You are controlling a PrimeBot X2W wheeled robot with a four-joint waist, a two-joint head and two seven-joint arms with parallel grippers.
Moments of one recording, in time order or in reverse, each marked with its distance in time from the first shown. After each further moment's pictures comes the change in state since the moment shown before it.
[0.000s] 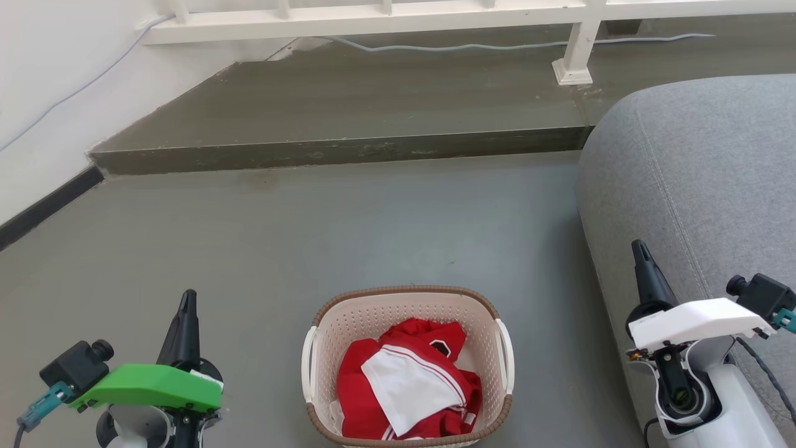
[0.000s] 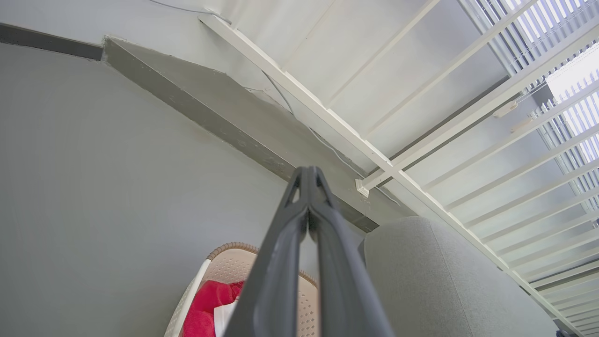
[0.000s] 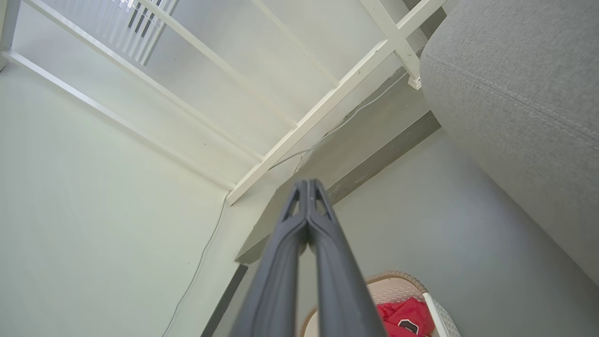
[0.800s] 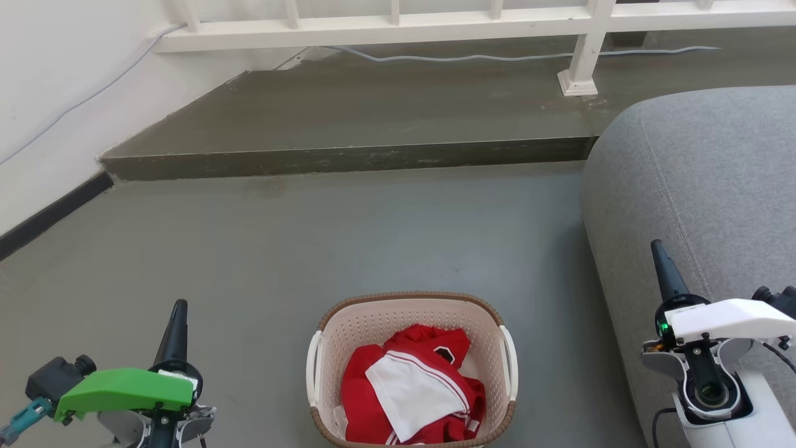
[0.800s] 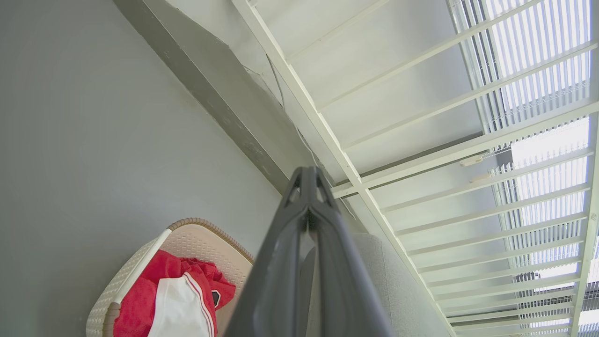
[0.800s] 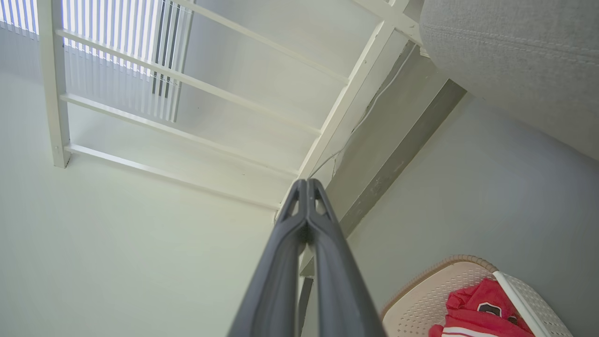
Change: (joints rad) left arm 0.000 0.002 0.042 0.027 -0.301 -0.005 0.079; right arm 0.001 0.005 -0.077 -0.002 0.306 0.022 0.081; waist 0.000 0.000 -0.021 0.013
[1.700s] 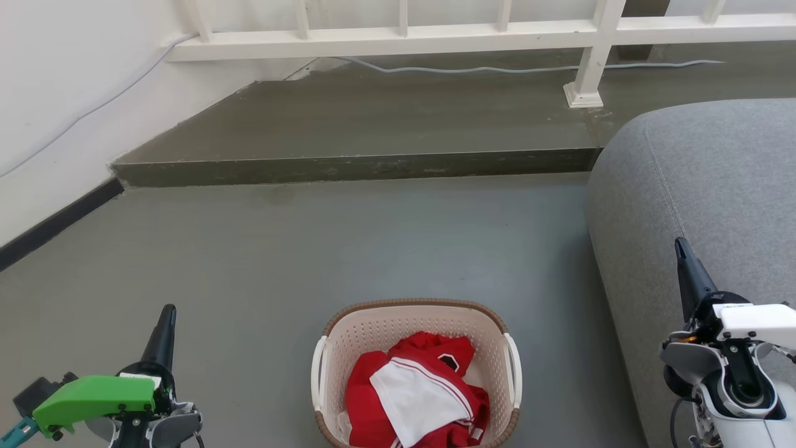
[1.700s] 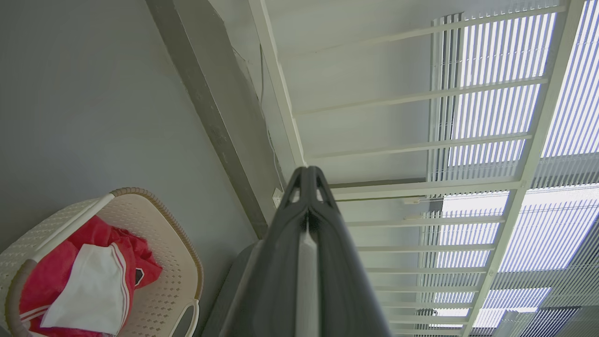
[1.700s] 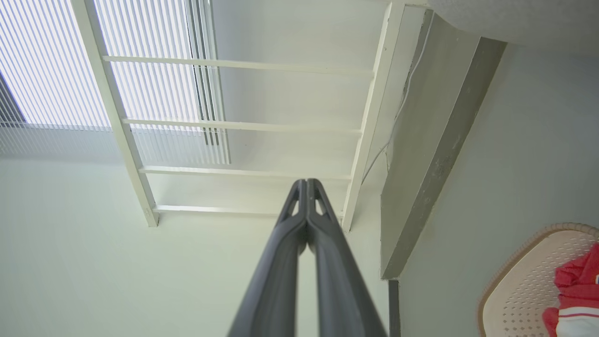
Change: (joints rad) left arm -0.003 0.002 0.056 0.025 -0.332 -0.004 0.087; right arm 0.001 0.005 -0.089 -0.002 0.340 0.019 0.091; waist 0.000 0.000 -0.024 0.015
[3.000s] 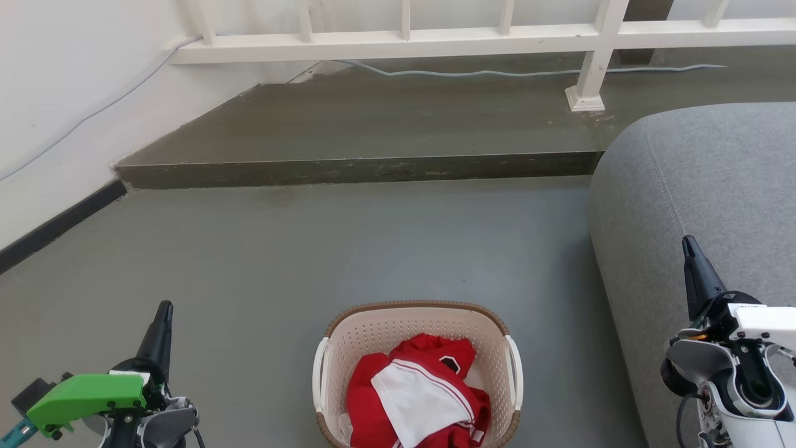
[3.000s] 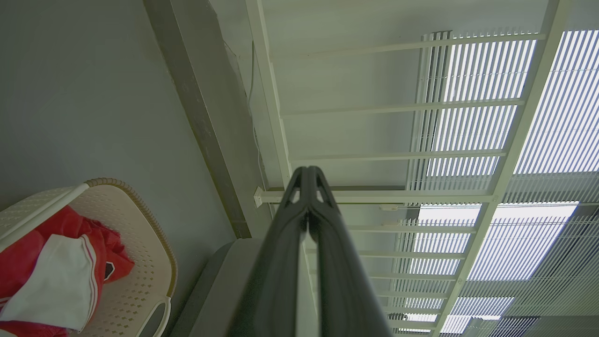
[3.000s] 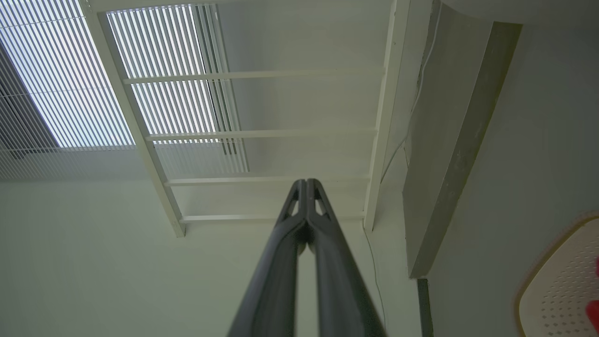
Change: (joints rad) left arm -0.013 0.001 0.015 0.012 -0.109 -0.001 0.027; right arm 0.000 0.004 -0.031 -0.004 0.111 0.003 0.030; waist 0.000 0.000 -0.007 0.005
